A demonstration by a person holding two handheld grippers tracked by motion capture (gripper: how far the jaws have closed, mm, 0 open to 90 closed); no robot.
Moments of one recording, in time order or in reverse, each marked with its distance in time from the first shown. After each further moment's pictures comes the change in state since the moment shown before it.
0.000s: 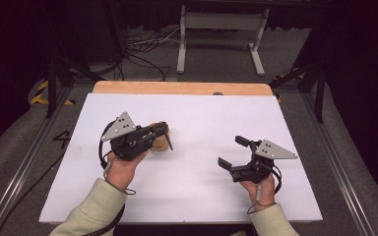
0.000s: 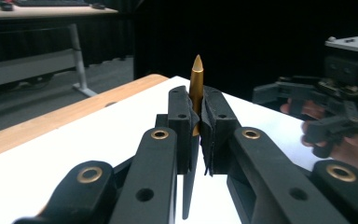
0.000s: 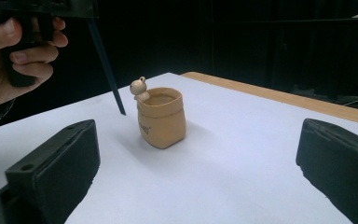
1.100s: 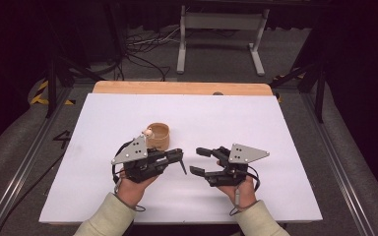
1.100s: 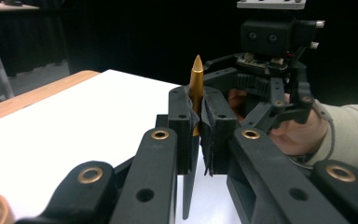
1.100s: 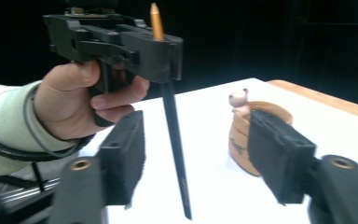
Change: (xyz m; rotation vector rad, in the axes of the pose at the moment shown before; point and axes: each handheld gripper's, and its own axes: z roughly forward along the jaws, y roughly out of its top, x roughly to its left) left arm -0.032 -0.035 0.009 0.005 -0.256 0.058; right arm 0.044 0.008 0.044 0.010 0.317 -0.070
